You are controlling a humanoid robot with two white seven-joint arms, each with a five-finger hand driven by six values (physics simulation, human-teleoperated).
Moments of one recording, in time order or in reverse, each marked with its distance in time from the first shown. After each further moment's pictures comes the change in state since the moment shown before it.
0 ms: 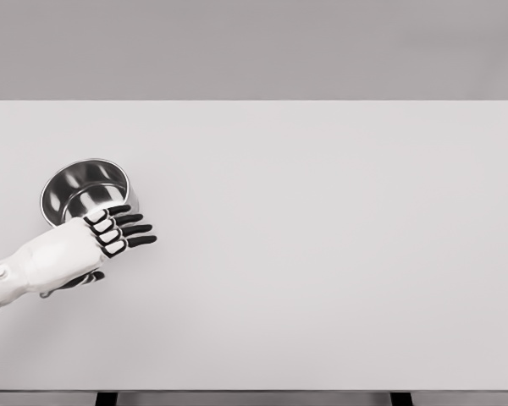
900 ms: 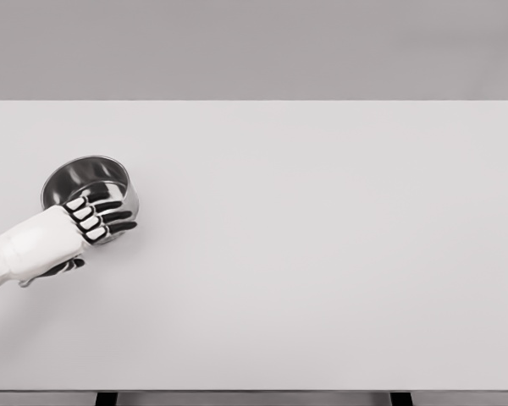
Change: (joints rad) left arm 0.002 0.017 0.055 0.048 -0.012 0.000 0.000; right arm 0.000 0.000 0.000 0.000 0.000 0.000 0.000
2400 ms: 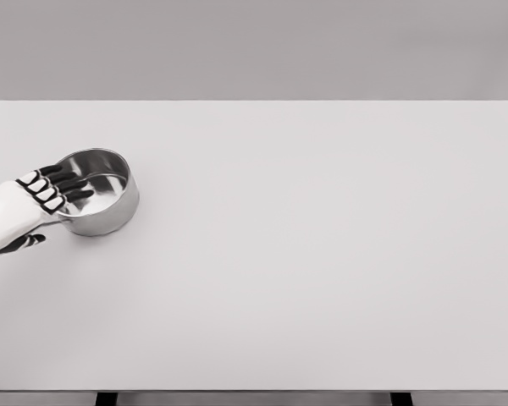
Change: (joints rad) left arm -0.003 -0.002 0.110 0.122 0.002 0.000 0.001; right arm 0.000 0.000 0.000 0.000 0.000 0.000 0.000
